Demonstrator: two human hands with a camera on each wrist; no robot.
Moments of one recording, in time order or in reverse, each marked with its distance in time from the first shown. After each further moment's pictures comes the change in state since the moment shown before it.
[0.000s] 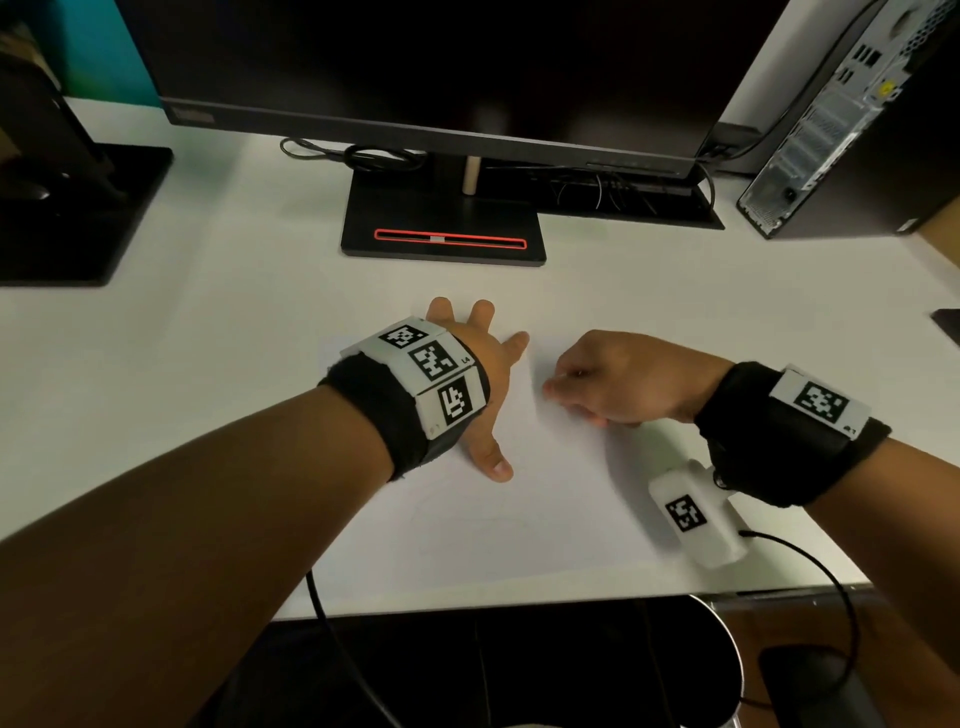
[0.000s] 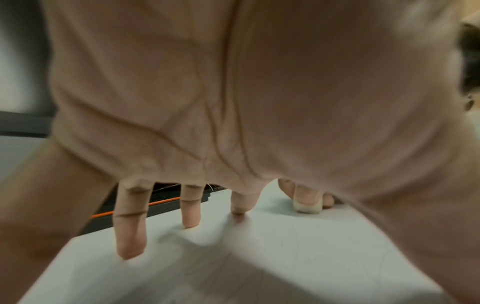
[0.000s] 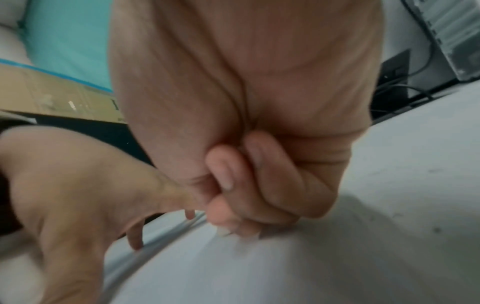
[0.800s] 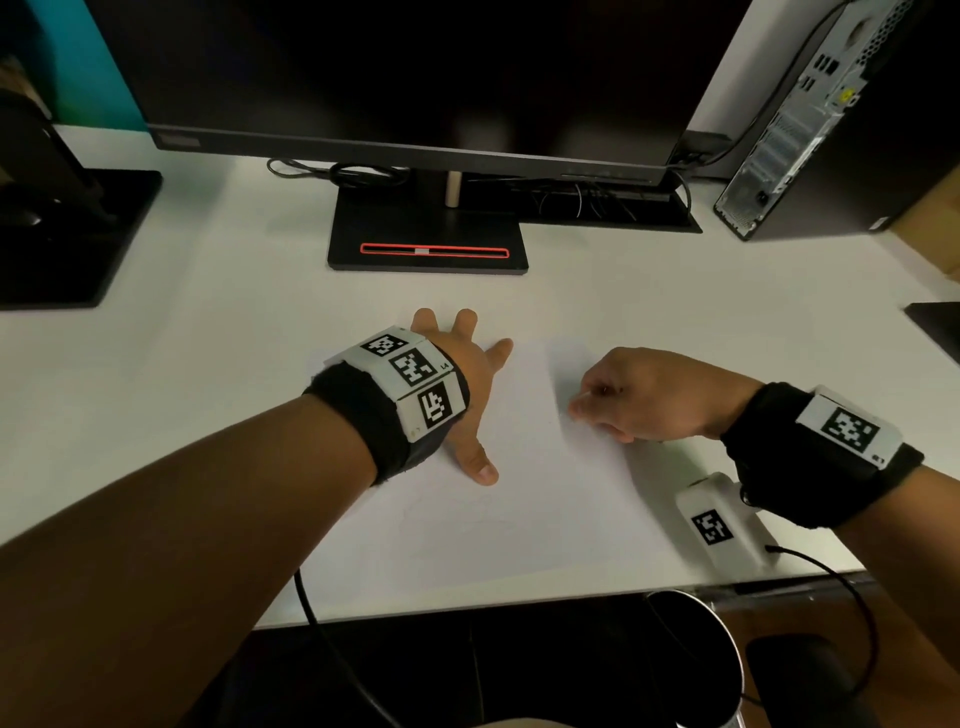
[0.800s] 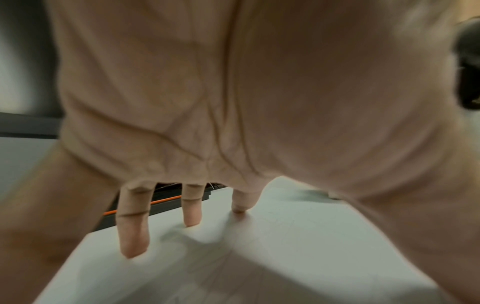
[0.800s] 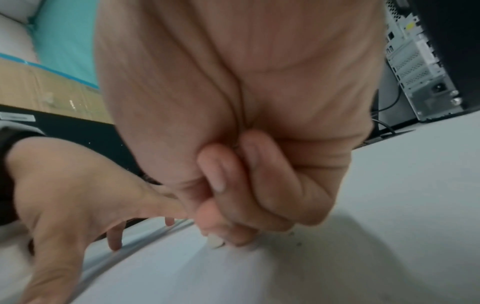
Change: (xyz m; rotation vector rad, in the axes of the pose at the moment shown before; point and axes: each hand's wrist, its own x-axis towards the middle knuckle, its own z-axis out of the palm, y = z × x) left_hand -0.007 0.003 -0.004 0.046 -0.025 0.000; right_hand -0.032 0.022 -0.003 -0.028 0.001 0.001
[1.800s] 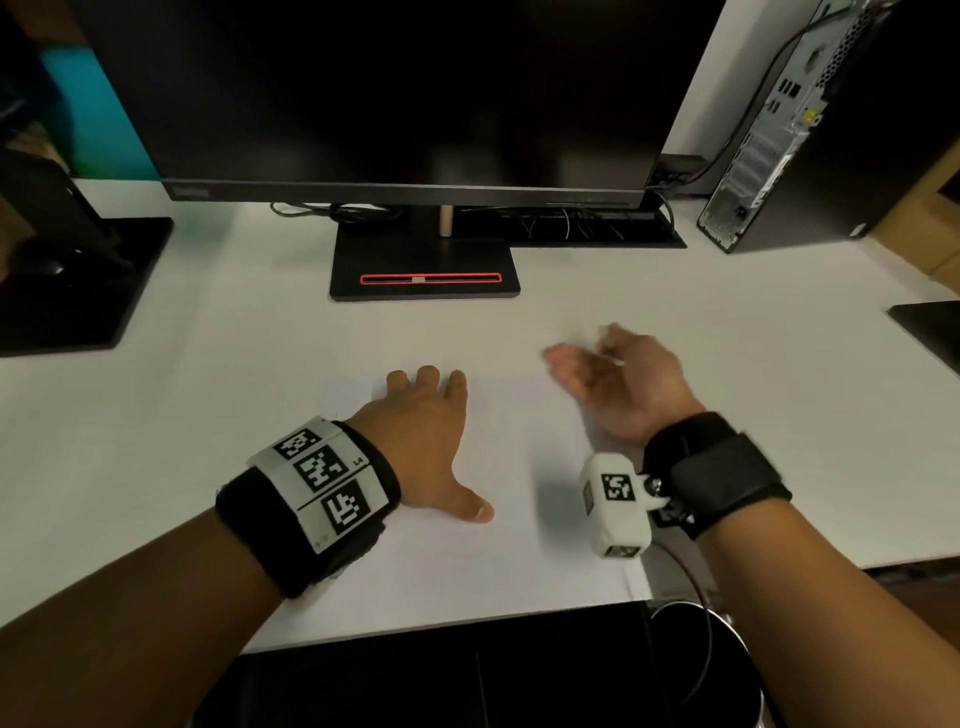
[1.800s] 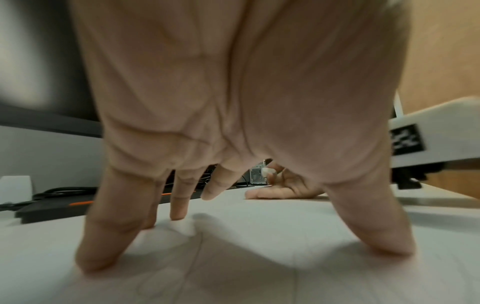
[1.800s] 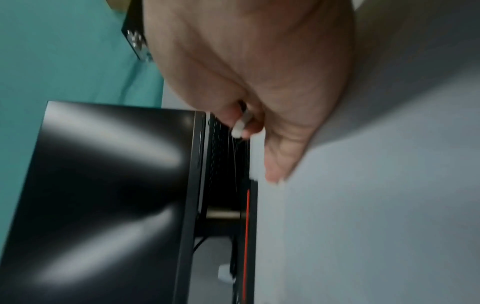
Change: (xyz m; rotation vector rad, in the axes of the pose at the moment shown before) left_hand -0.029 -0.012 0.041 -0.292 0.085 0.055; right_hand 0.031 -0.009 0.019 1.974 0.455 0.268
